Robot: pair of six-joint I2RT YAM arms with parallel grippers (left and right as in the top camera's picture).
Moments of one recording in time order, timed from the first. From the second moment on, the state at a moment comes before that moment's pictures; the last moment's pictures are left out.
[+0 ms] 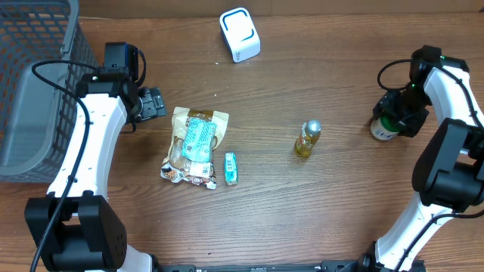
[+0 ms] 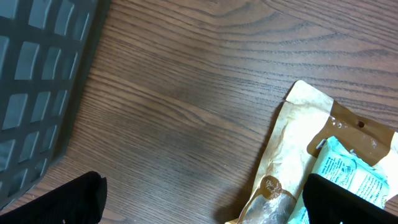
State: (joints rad) left arm 0.01 1.70 1.43 -1.00 -0.19 -0.33; right arm -0.28 2.10 1.64 -1.16 -0.01 0.44
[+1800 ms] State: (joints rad) left arm 0.01 1.70 1.43 -1.00 -0.19 -0.33; right arm 0.30 1.76 1.49 -1.20 -0.08 0.22
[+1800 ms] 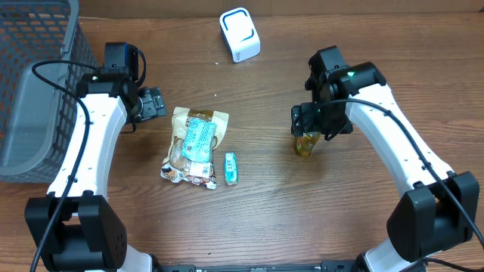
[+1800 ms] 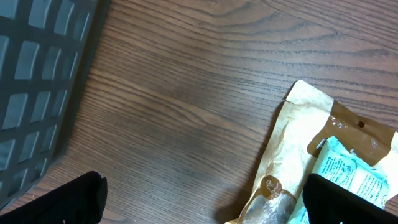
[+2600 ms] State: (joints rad) left arm 0.01 1.70 1.43 -1.00 -0.19 -0.33; right arm 0.30 1.76 1.42 -1.12 -0.07 0.22
